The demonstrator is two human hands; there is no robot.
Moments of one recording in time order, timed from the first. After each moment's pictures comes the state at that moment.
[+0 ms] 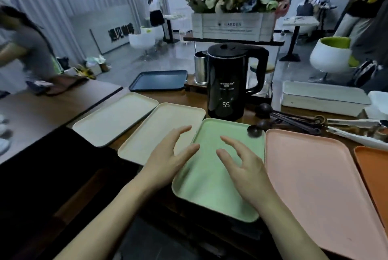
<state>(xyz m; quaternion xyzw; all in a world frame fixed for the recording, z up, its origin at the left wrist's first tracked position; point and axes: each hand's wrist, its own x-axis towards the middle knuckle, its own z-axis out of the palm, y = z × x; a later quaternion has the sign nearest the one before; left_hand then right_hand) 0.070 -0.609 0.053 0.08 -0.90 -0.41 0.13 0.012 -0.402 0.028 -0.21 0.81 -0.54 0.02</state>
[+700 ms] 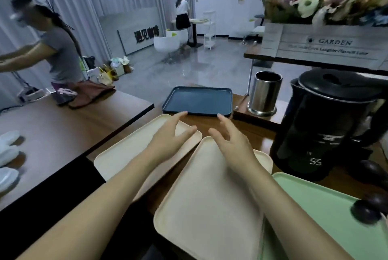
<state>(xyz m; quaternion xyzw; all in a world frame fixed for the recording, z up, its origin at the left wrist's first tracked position) -0.095 -0.874 0.049 0.14 -0.91 -0.35 0.15 -0.176 -0.679 0.030 -0.26 0.81 -0.52 0.06</state>
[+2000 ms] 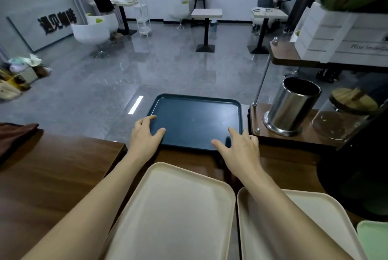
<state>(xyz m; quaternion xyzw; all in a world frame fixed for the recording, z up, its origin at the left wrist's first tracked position) -0.321 -1.099 -0.029 0.14 -0.91 -0.38 0.11 -0.316 -0.833 -0.009 0.02 0.97 -0.23 0.02</state>
